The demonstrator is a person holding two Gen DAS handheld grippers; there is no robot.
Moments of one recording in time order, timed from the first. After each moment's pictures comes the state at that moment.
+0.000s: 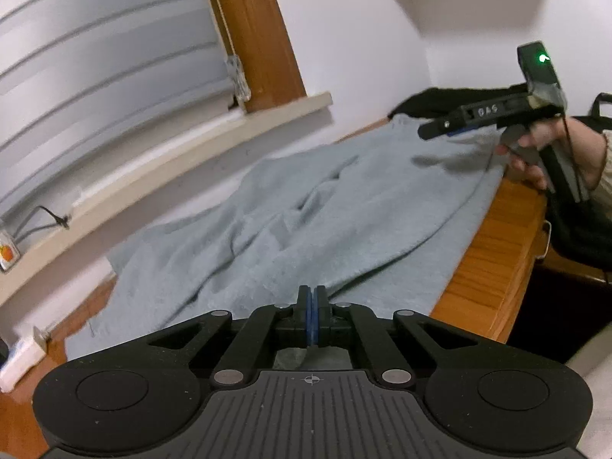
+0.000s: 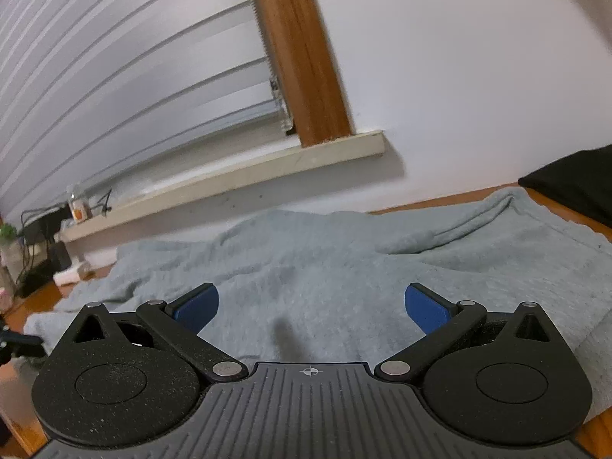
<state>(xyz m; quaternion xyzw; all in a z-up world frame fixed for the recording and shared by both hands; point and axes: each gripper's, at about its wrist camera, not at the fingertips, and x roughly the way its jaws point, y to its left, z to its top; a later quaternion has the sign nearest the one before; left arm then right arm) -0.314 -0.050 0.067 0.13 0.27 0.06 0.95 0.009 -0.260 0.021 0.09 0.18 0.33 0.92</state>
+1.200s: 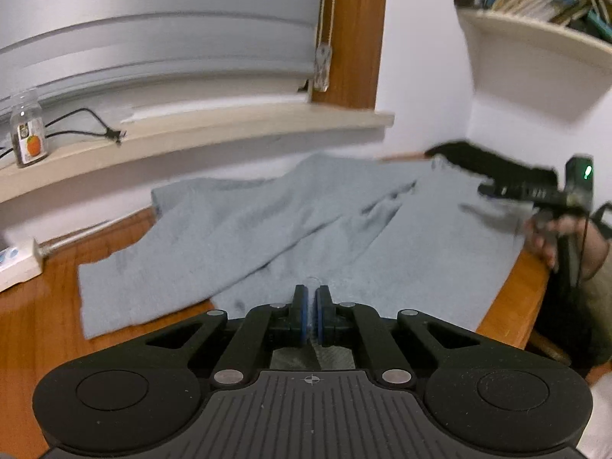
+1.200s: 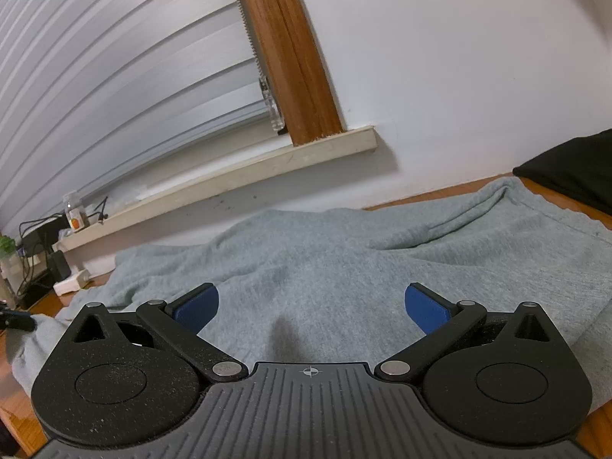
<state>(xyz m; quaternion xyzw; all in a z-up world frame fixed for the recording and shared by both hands) -0.341 0.055 0.086 -0.05 0.29 0.05 0.95 0.011 -0.262 0.018 0.10 0.19 0.32 0.92</state>
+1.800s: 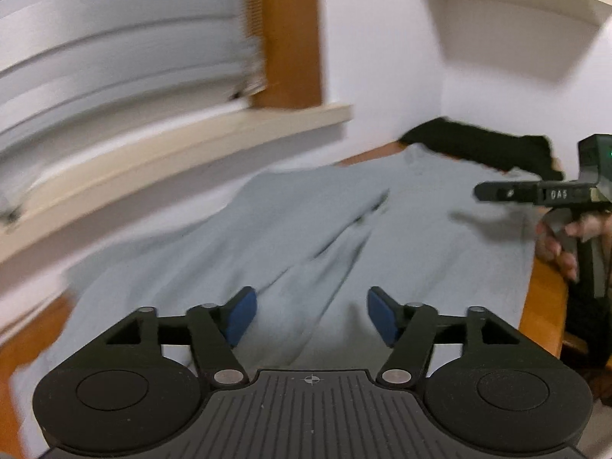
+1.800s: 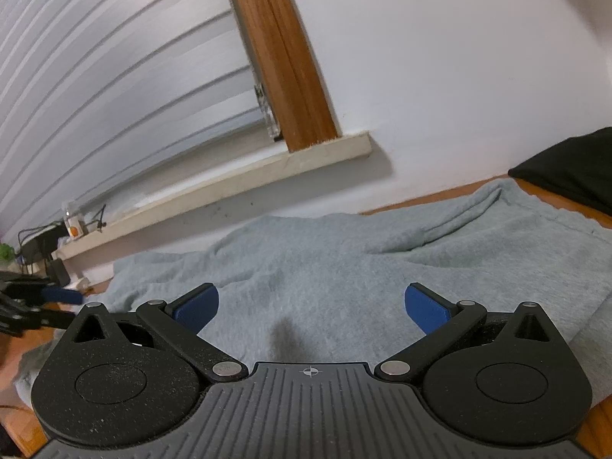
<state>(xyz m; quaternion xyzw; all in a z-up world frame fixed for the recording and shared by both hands) -0.206 0.012 0.090 0.03 0.28 0.00 0.96 0.007 -0.271 0.018 0.11 0.18 0.32 0.92</state>
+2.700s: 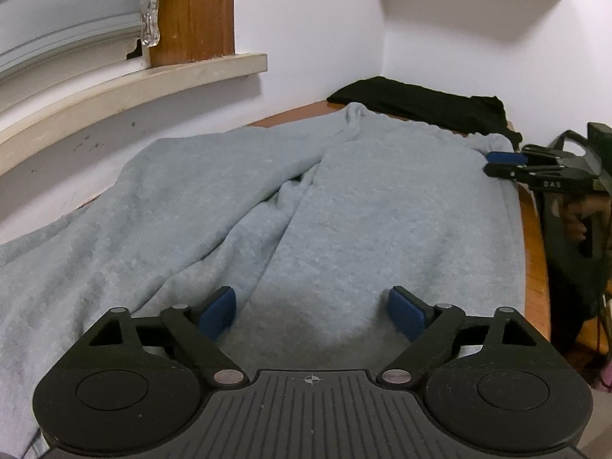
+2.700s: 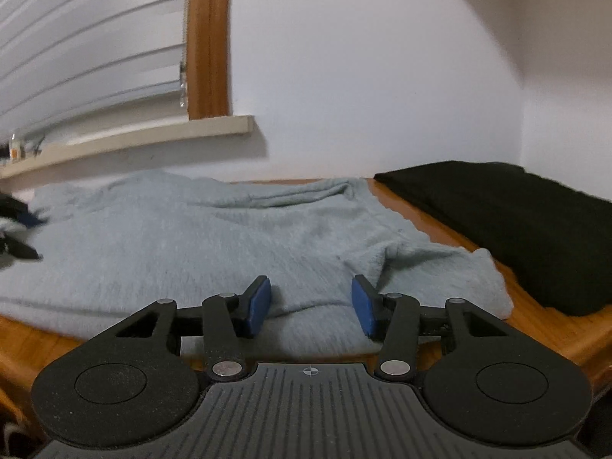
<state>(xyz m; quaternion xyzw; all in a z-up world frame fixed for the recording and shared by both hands) -0.156 -0.016 0.037 0.02 0.34 -0.09 0.94 -0.028 -0.383 -0.015 -0.02 0.17 0.21 0.96</state>
